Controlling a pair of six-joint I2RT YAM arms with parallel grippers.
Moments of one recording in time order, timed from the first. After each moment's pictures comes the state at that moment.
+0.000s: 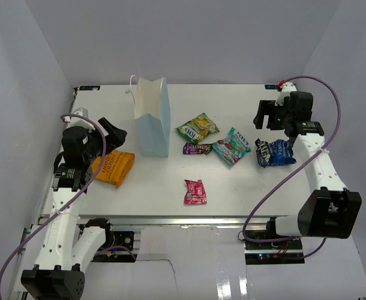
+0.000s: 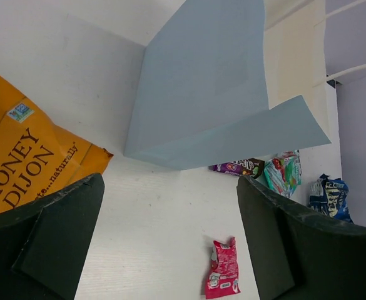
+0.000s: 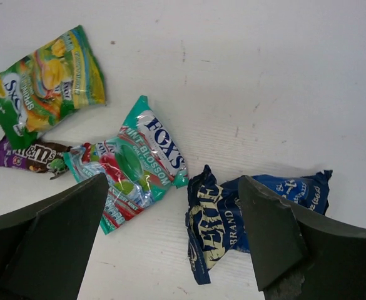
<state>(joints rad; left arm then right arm) -0.03 0.82 0.91 -0.45 0.14 -0.56 -0.02 1.34 1.17 -0.42 -0.22 -0.01</state>
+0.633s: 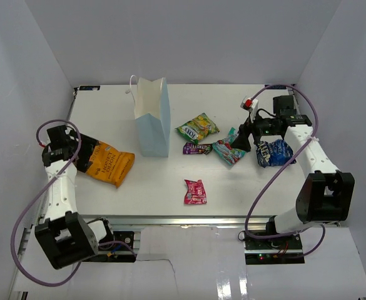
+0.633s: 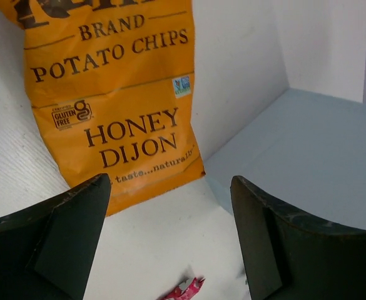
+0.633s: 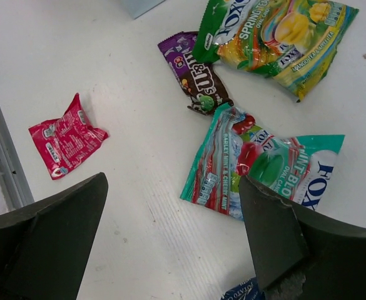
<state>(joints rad) 0.33 1.08 0.92 -0.67 0.11 -0.84 0.05 1.47 1.23 -0.71 -0.90 -0.66</state>
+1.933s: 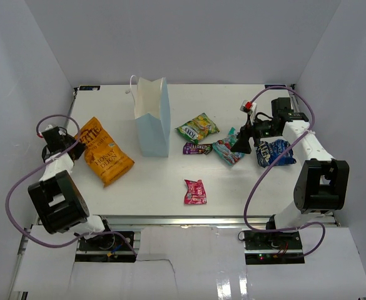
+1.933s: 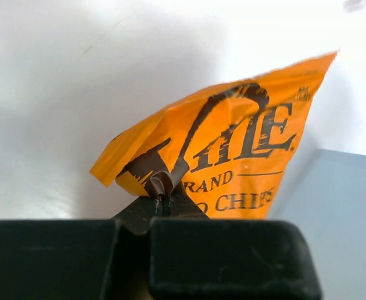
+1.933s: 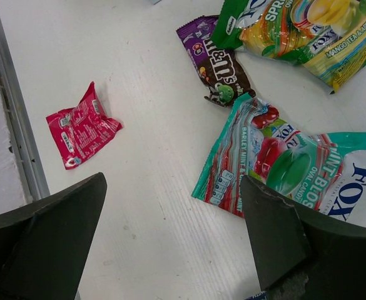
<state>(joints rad) 0.48 1.49 0.85 -0.12 0.19 -0.56 0.03 1.58 1.24 -0.80 -1.00 -0.76</state>
